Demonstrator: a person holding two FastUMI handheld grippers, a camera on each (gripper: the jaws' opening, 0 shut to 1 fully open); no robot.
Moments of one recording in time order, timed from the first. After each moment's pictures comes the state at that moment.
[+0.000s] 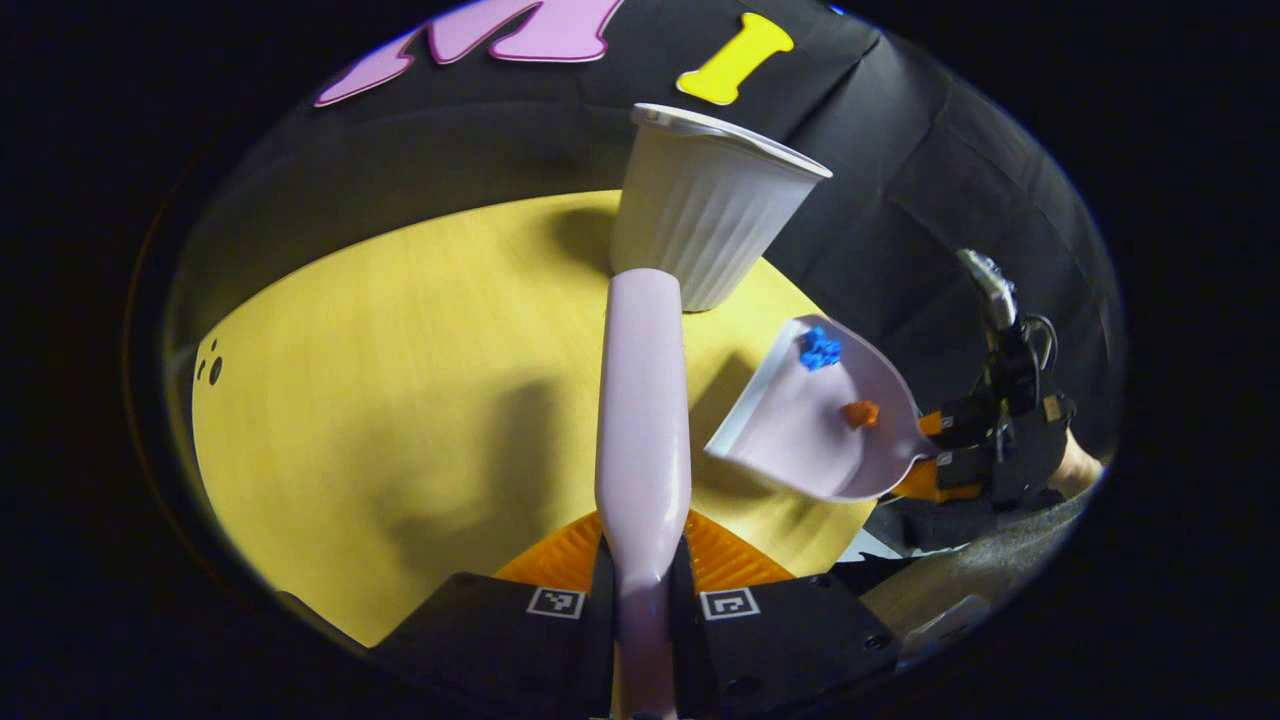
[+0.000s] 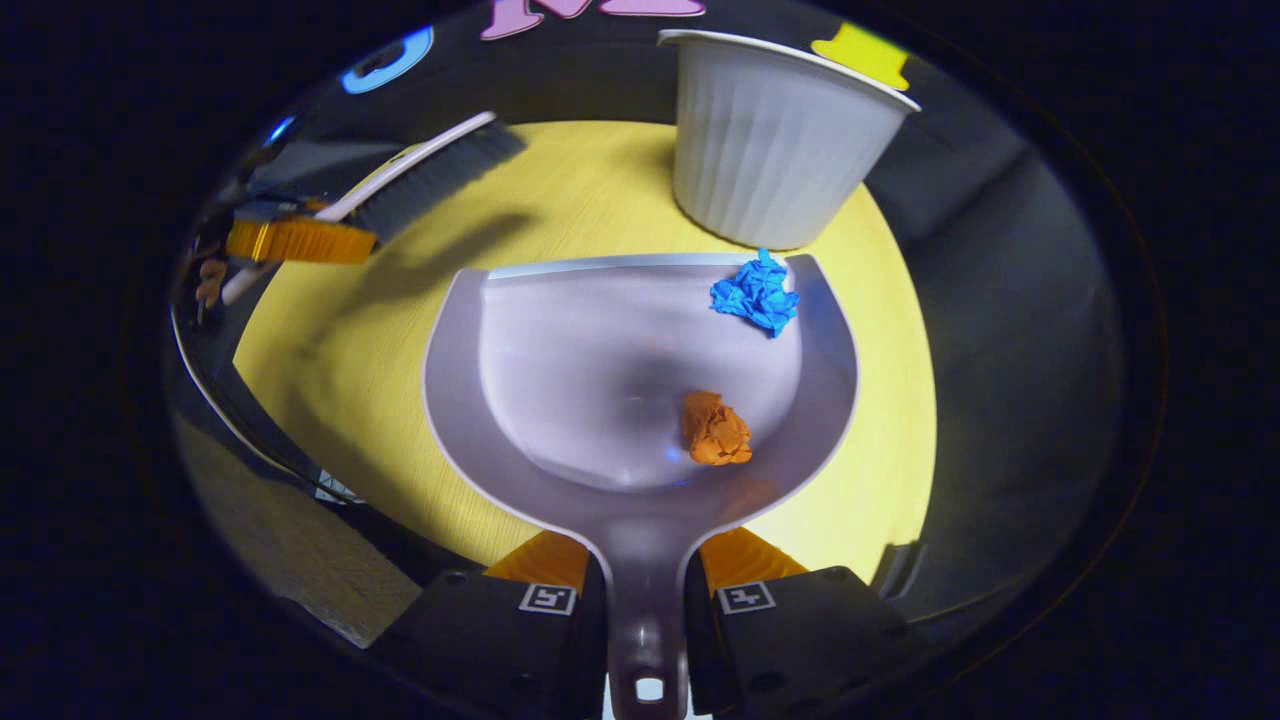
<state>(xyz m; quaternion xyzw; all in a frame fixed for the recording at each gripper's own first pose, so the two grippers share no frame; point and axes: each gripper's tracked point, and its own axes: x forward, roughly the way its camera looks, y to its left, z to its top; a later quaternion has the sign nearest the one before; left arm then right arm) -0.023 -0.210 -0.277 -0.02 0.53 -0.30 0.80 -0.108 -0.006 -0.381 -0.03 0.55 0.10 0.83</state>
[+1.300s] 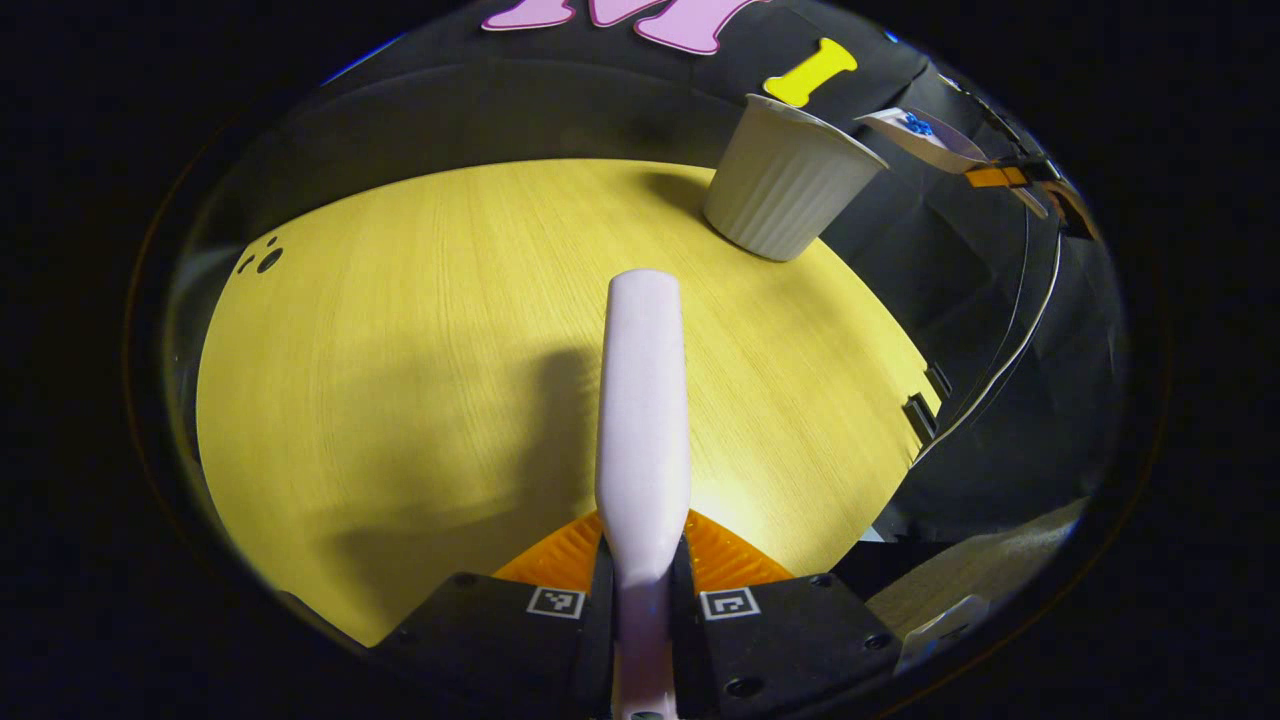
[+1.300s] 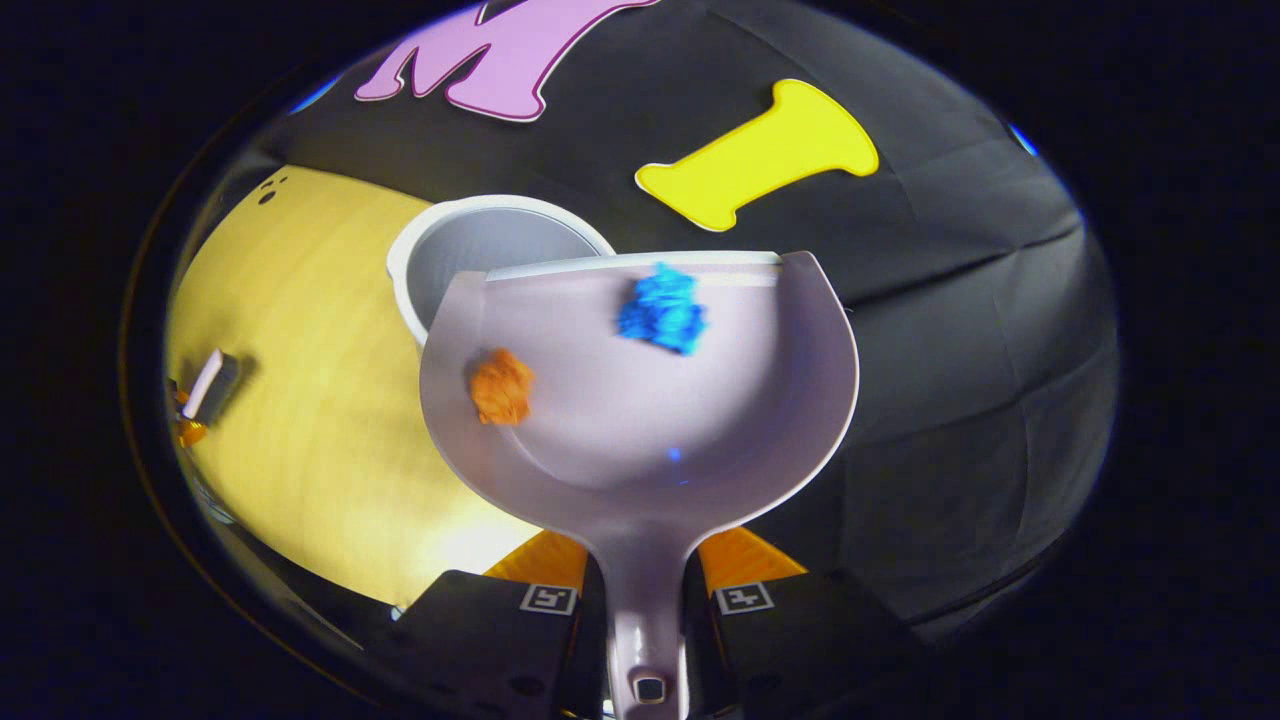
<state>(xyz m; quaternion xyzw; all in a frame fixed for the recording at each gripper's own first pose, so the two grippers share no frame) -0.071 -0.112 -0.324 -0.05 0.54 -0.25 0.80 0.127 -0.091 -0.170 -0.27 0.49 -0.07 0.82</state>
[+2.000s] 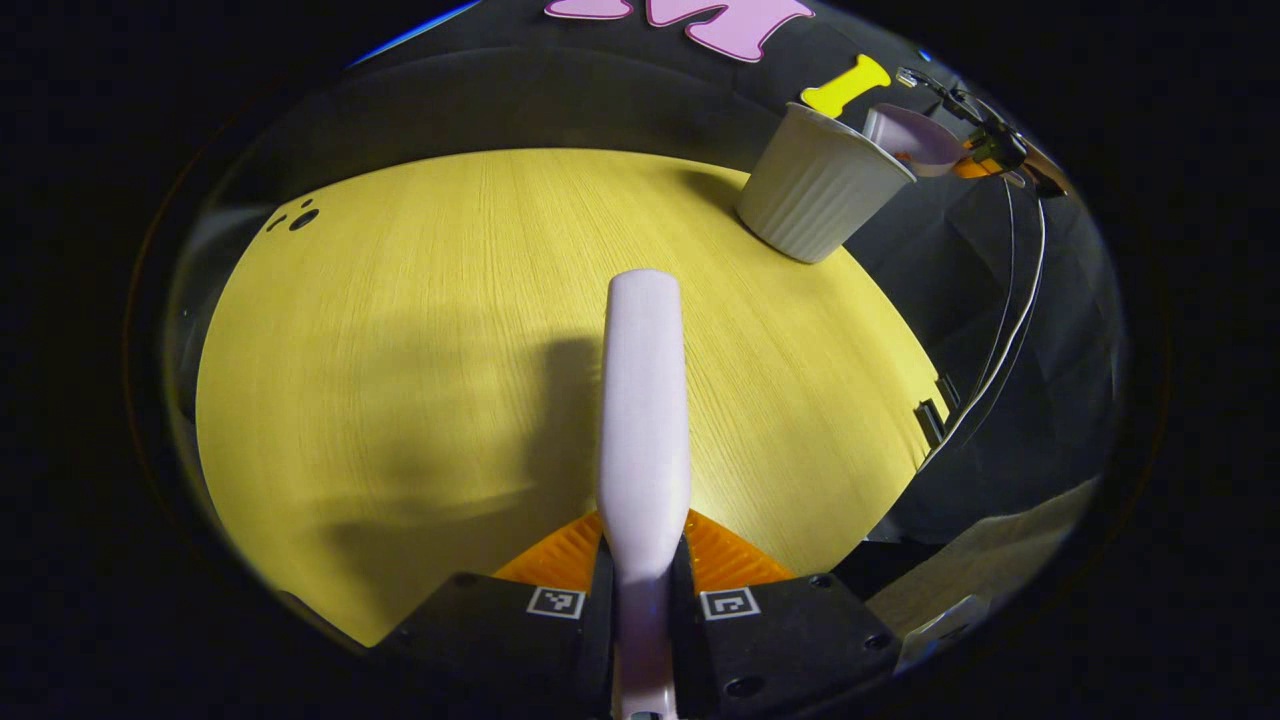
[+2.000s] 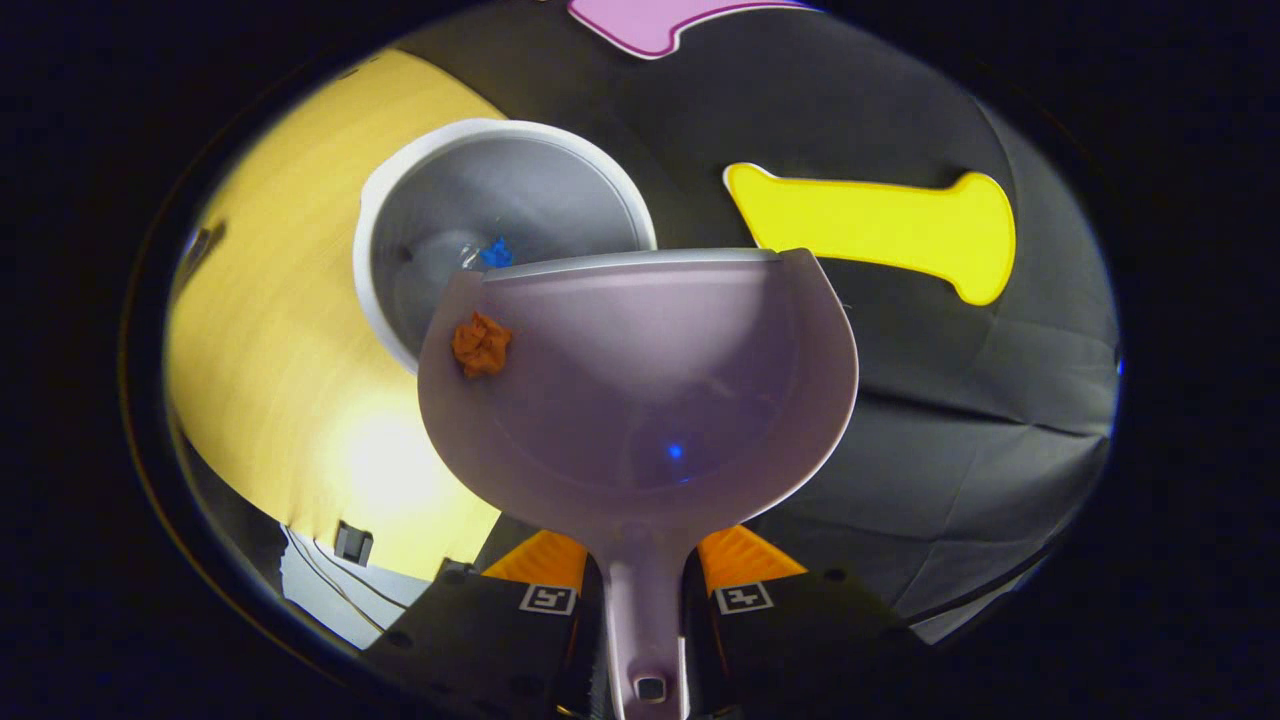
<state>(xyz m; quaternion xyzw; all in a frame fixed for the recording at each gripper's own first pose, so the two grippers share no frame) -0.082 -0.084 -0.343 -0.07 0.55 -0.23 0.80 0.172 -0.089 -0.172 -0.45 0.56 -0.01 0.70</state>
